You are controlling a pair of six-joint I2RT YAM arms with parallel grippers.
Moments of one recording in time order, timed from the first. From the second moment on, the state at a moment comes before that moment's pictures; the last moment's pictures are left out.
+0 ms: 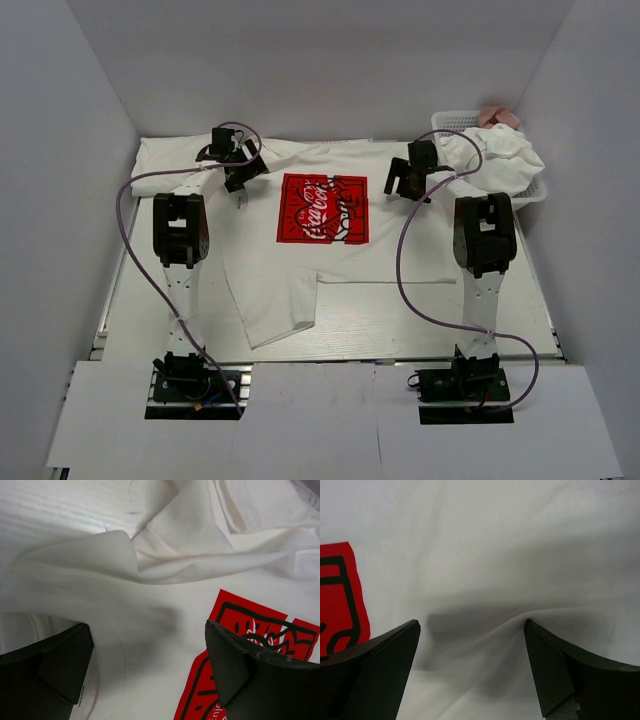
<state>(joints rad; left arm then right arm) -0.08 2.36 1.90 -0.35 0.13 -0.55 0.20 2.19 1.61 -0.29 0.06 0.34</state>
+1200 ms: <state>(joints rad) -0.30 1.13 0.53 -0.78 0.19 -0.77 0.21 1.40 0.74 0.07 -0.13 0.40</state>
